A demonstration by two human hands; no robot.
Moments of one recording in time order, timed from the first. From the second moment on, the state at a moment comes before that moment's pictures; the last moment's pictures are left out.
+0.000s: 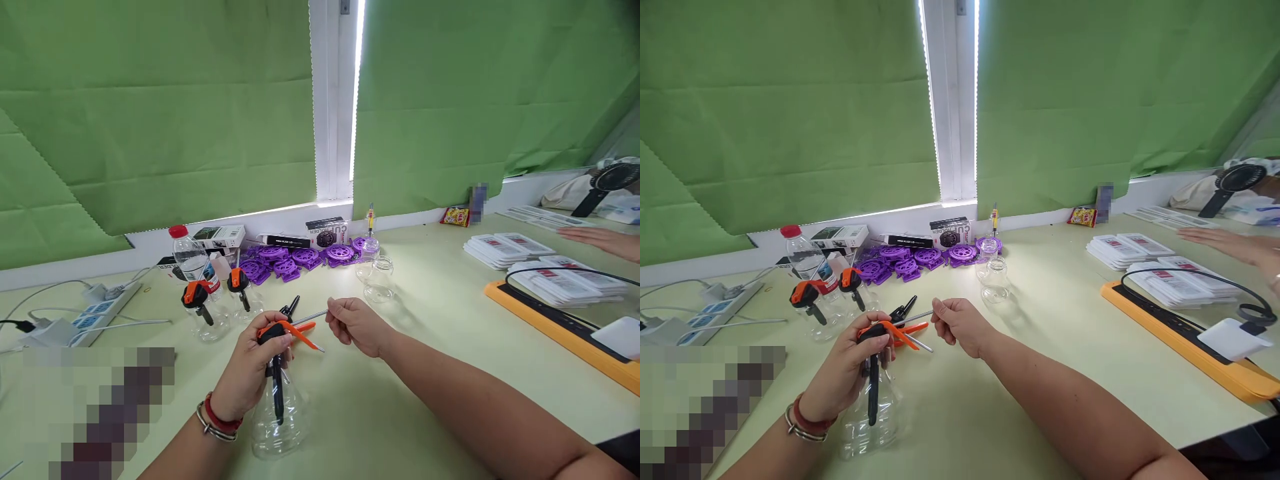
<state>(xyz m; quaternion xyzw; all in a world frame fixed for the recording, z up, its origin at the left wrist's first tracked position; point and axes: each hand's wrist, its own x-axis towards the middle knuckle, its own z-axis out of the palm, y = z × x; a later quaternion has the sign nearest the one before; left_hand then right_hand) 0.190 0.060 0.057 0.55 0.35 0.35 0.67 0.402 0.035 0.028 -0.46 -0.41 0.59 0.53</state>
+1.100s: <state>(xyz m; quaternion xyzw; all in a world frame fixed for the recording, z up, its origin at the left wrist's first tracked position) 0.180 0.086 0.046 0.42 0.37 0.38 0.74 0.434 0.049 0.006 -0.66 -0.65 0.23 0.30</state>
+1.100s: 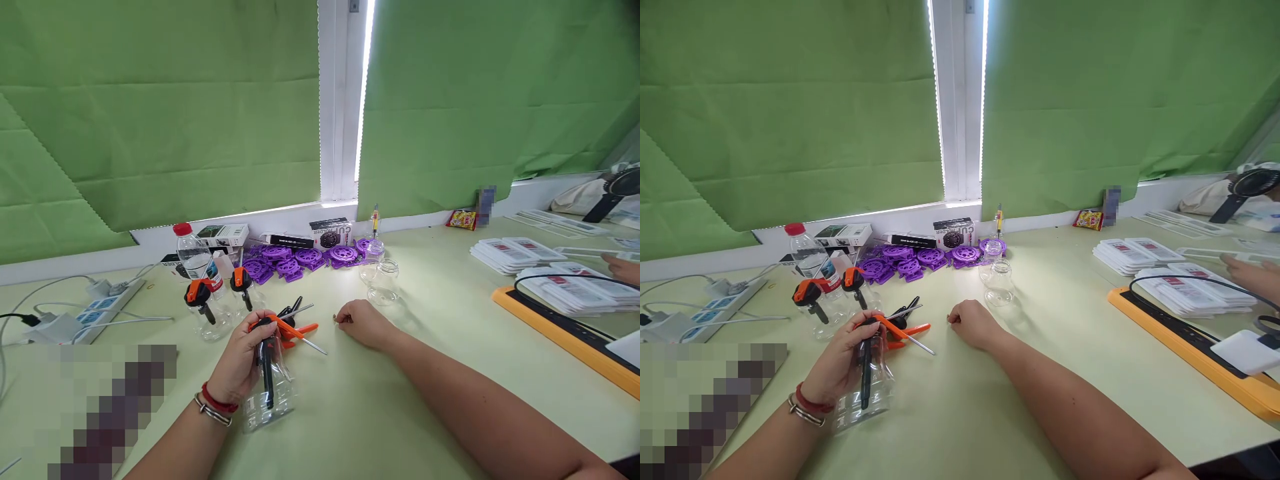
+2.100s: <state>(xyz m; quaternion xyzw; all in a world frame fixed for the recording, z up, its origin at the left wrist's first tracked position) 0.179 0.067 0.057 0.68 0.44 0.43 0.39 0.381 -0.006 0.044 -0.46 -0.67 0.28 0.51</state>
